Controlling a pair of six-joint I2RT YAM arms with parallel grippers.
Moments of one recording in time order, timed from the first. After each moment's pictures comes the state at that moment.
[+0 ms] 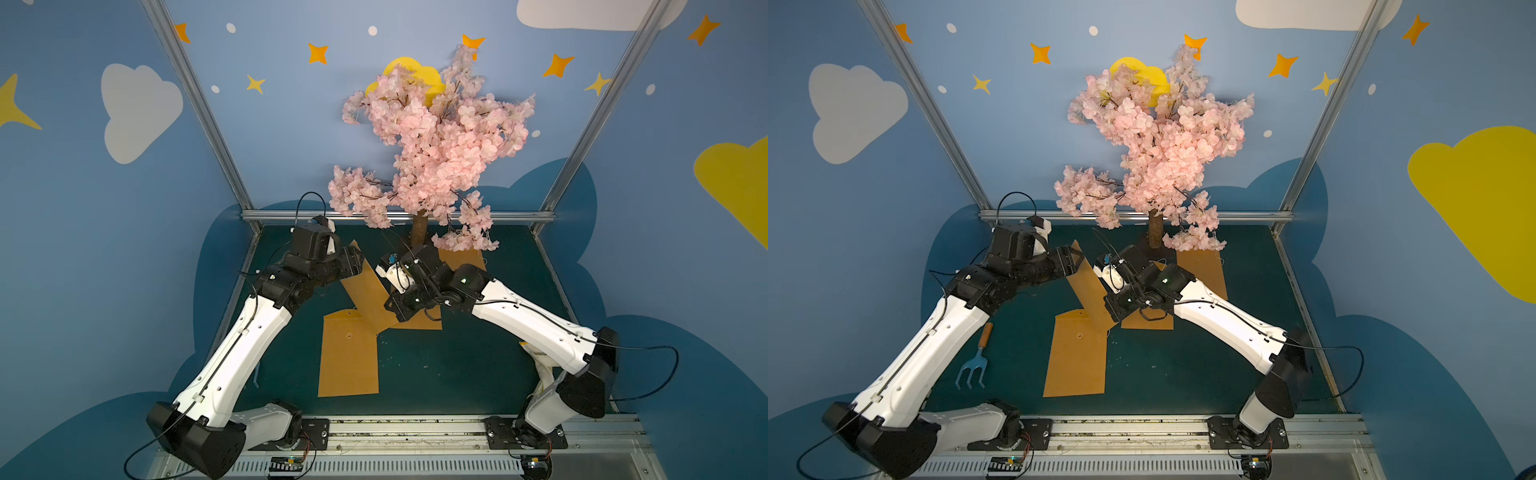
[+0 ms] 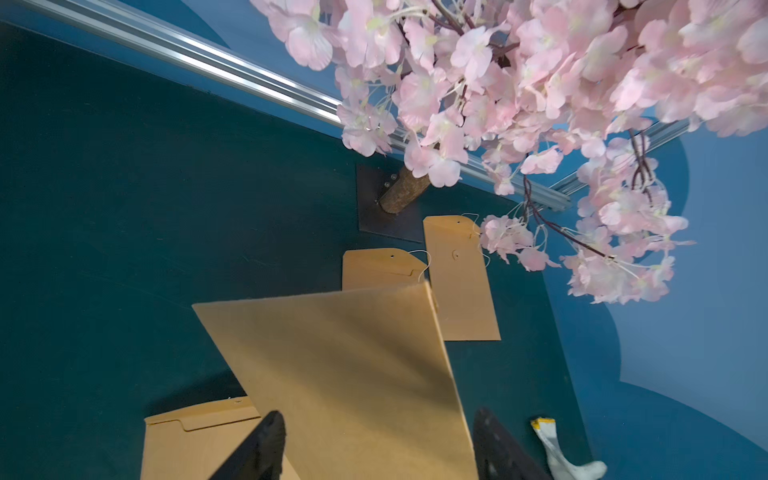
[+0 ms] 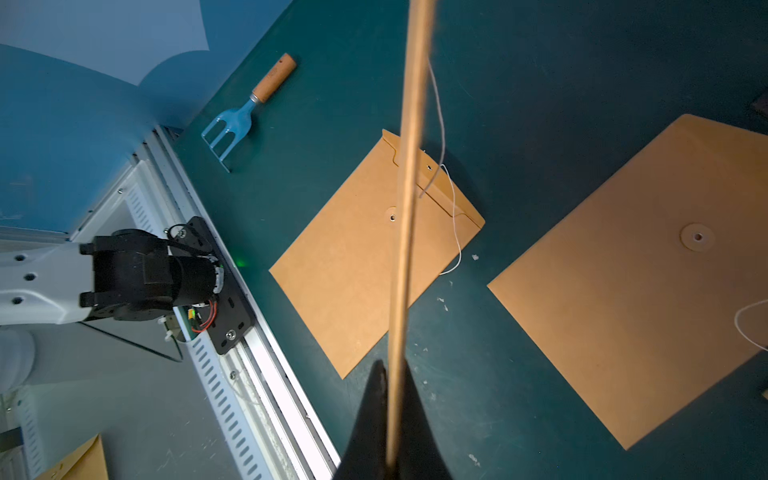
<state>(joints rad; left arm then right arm) -0.41 1.27 1.42 -0.78 0.03 -0.59 0.97 1.62 1.59 -0.85 -0.20 0.20</state>
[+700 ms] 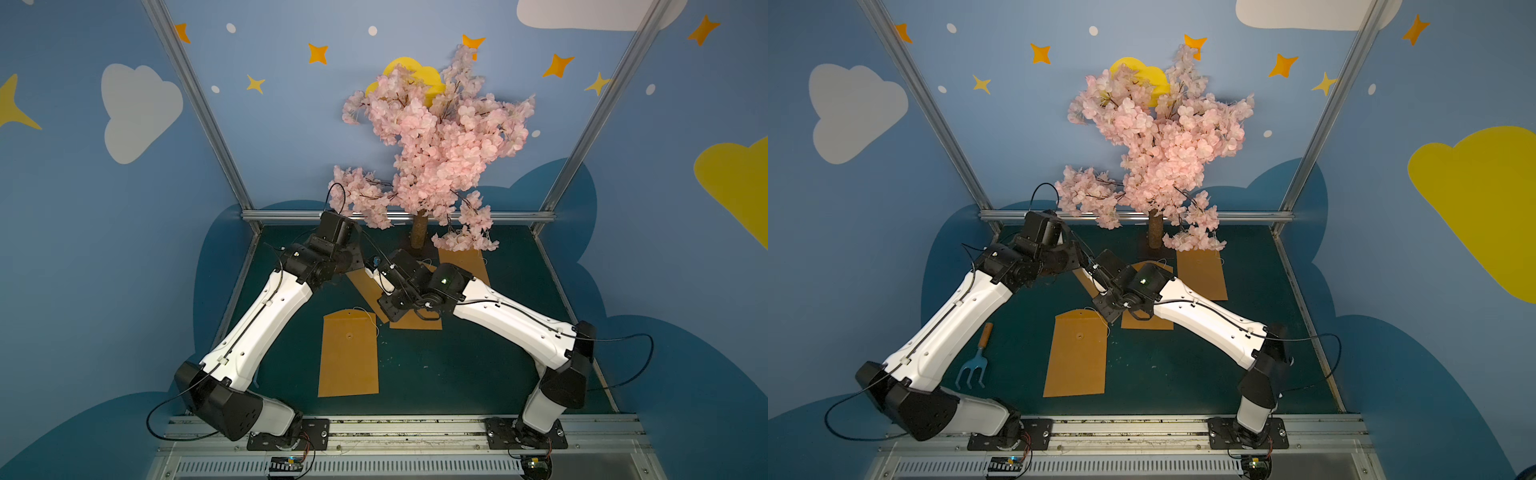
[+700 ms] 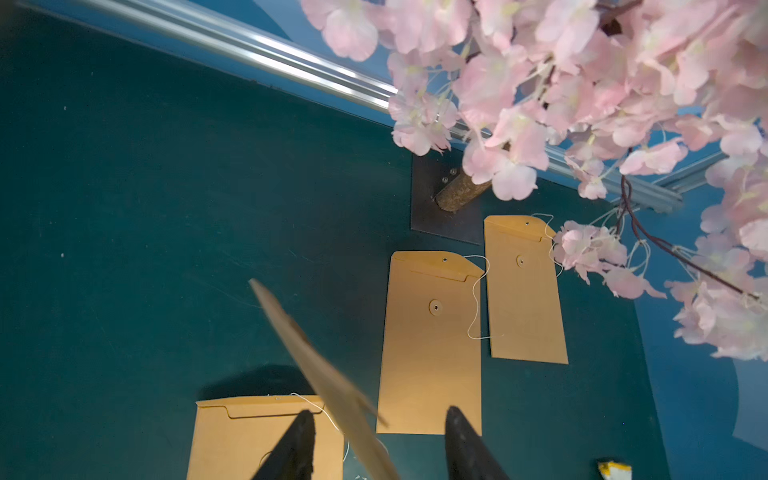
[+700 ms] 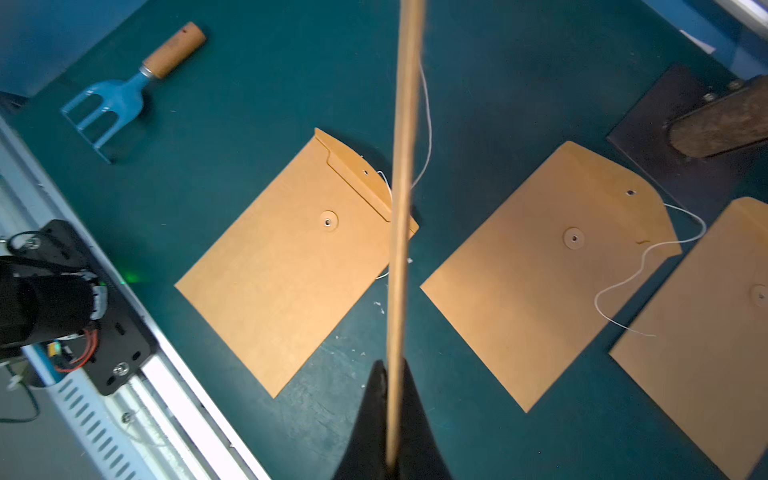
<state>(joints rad) -0.46 1.44 1.58 -0.92 -0.14 -0.63 1.07 1.74 1.78 -1.00 0.12 0.16</state>
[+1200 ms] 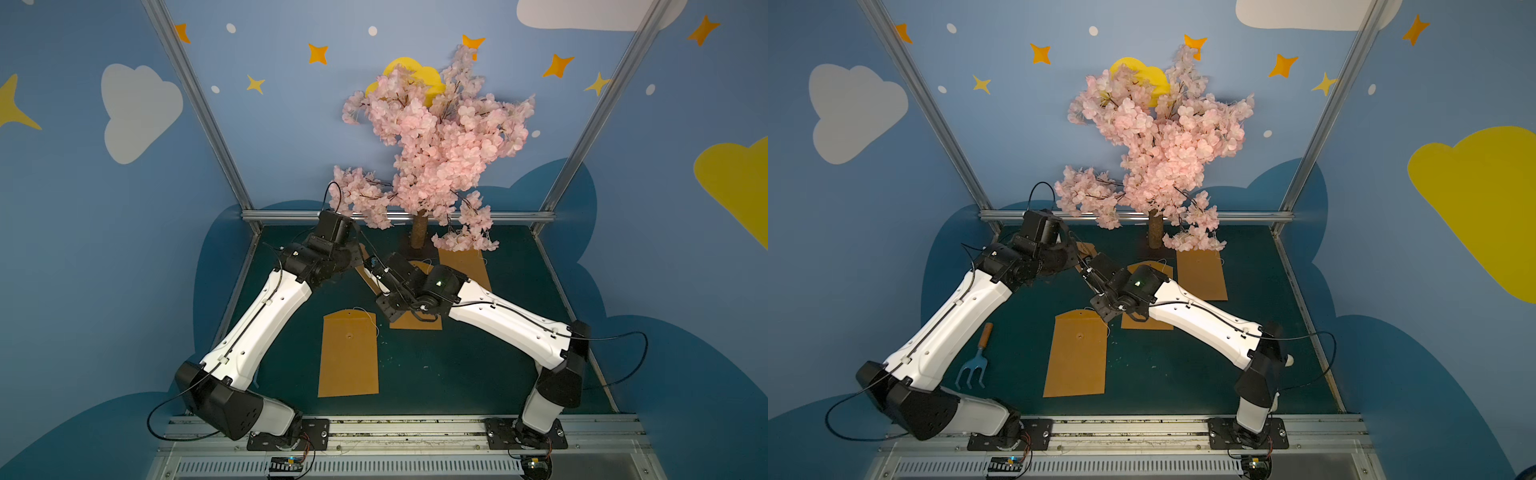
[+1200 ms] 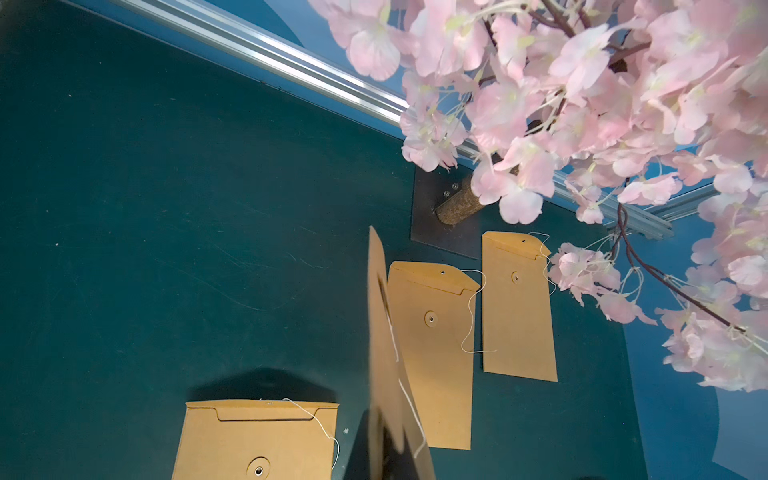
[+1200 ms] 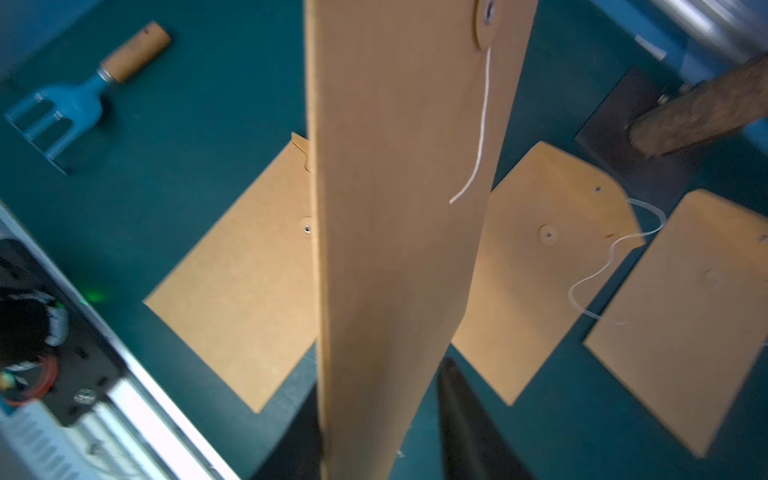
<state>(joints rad) -0.43 1.44 1.58 -0.89 -0.14 -0.68 1.10 1.74 1.77 -0.98 0.19 0.19</state>
